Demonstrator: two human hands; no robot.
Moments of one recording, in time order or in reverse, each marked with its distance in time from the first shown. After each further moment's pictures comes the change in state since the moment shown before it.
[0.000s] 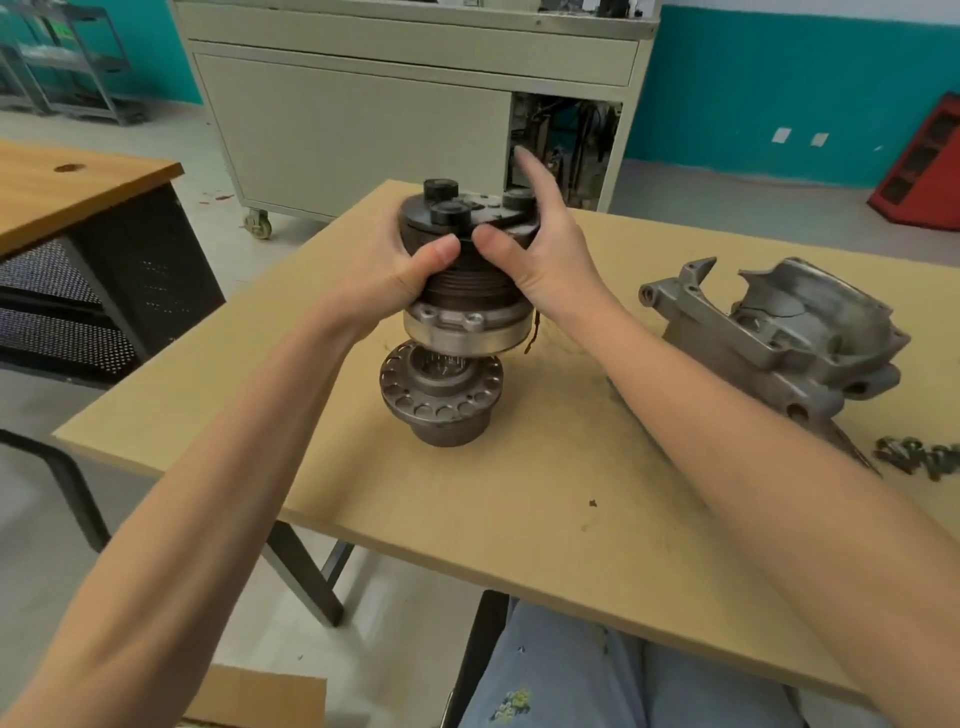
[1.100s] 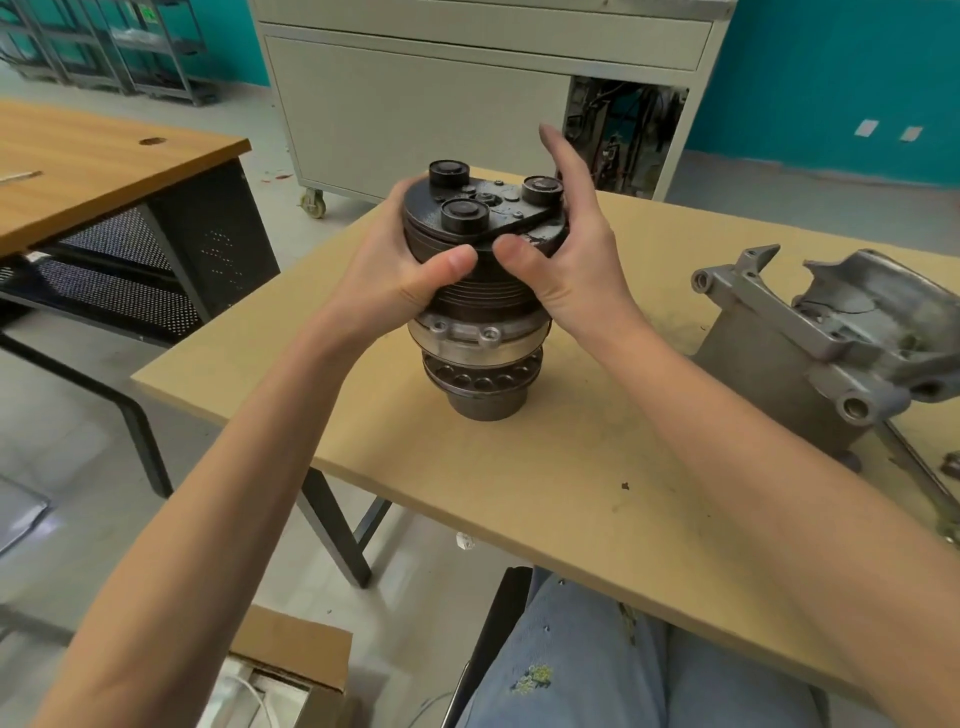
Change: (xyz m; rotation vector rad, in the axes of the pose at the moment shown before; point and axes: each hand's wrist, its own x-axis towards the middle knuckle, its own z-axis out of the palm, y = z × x) left_hand -0.049 0.006 -0.009 0.011 0.157 0.045; right_hand -0.033 -0.017 0.017 0.123 -0.026 -0.144
